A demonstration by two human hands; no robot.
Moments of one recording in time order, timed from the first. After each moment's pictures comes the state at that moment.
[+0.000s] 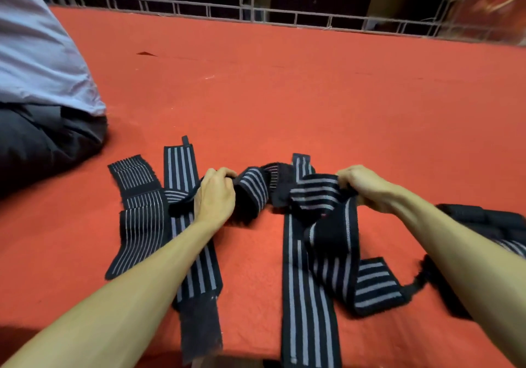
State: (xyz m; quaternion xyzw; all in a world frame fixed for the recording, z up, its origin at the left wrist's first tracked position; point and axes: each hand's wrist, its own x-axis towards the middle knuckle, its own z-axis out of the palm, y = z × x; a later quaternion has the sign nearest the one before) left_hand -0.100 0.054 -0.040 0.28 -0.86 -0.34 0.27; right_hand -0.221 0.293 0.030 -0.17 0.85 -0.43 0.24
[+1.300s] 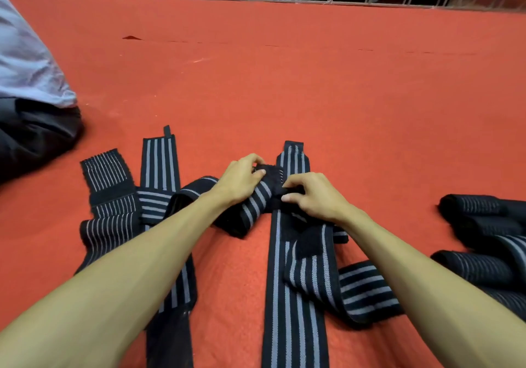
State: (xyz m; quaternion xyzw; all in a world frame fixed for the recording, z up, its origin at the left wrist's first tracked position) left_hand -0.179 0.074 -0.045 0.12 -0.93 -0.32 0.09; right_hand -0.239 0.255 -0.046 -0.40 0.87 -0.28 0.08
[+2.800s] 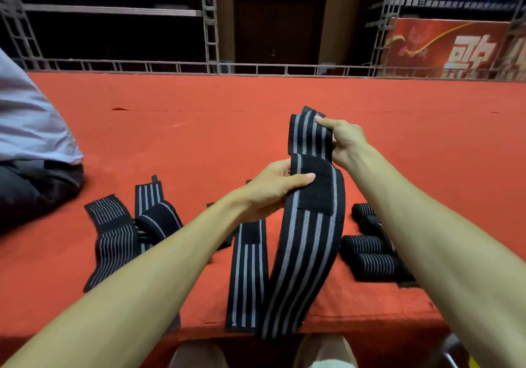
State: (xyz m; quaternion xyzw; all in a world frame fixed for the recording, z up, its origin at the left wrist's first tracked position) left_hand -0.071 0.247 0.107 -0.12 -0.69 -0.71 -0.04; right_hand -0.194 0.373 0.159 -0.02 0.54 -0.84 0.06
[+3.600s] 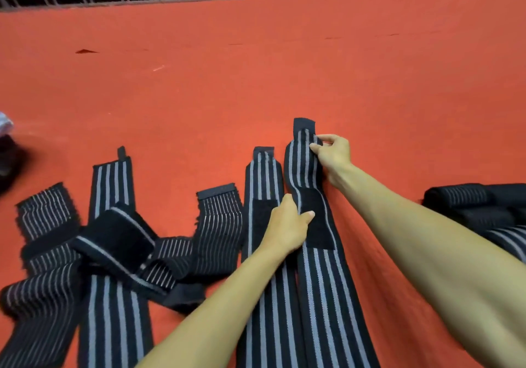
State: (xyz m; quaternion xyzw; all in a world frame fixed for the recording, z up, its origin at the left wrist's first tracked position) left_hand -0.208 0.206 -0.072 0.16 -0.86 -0.49 -0.03; right_hand -0.384 0.273 -0.067 0.06 0.75 -0.66 0.03
